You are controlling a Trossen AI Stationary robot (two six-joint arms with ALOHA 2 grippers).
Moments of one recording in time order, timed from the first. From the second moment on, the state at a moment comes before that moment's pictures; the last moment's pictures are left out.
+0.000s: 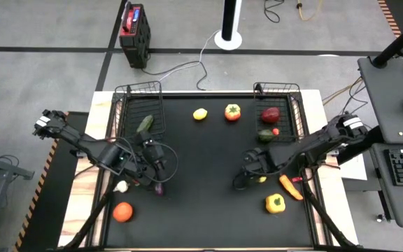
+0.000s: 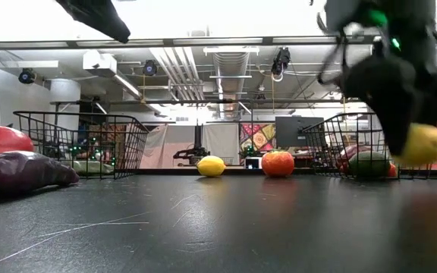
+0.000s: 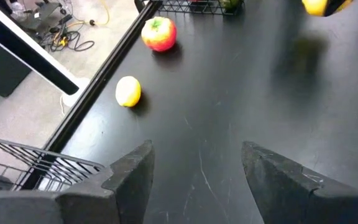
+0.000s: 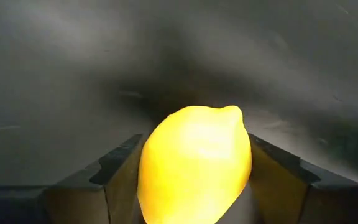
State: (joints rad) left arm -0.47 1.24 1.09 -0.89 -0.80 -0.58; right arm 0.28 1.52 0.94 -0.93 0.04 1.30
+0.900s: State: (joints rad) left arm -0.47 1.24 1.08 -0.87 -0.79 -0.67; right arm -0.60 1.52 1.60 -1.31 0.29 0.50
